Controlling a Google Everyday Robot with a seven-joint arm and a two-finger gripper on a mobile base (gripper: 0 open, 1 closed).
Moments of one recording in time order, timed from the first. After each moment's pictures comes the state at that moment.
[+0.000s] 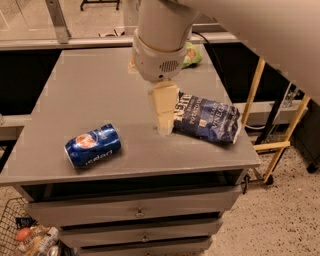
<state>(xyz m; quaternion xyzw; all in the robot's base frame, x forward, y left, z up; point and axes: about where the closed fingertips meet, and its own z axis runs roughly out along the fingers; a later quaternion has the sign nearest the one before) 0.508 0.017 0.934 -0.83 0.54 -0.01 0.13</state>
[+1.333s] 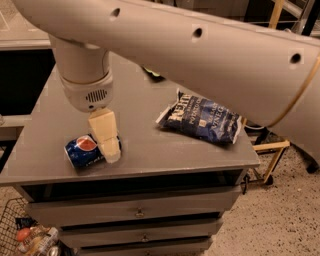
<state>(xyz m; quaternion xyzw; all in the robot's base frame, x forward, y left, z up) 0.465 0.133 0.890 -0.87 0.48 0.00 0.07</state>
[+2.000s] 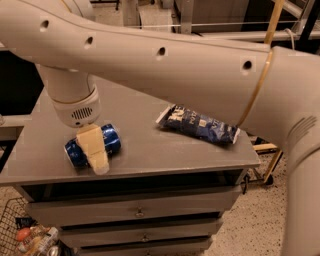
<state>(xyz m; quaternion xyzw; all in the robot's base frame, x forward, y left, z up) 0.465 0.152 0.852 -0.86 0.51 -0.01 0.03</state>
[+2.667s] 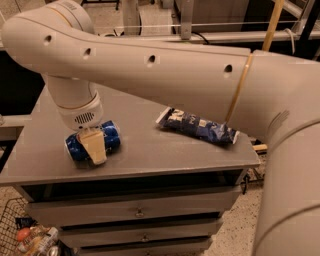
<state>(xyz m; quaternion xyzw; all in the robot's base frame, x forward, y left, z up) 0.477 0.152 0.827 -0.85 0.53 -0.02 0.01</state>
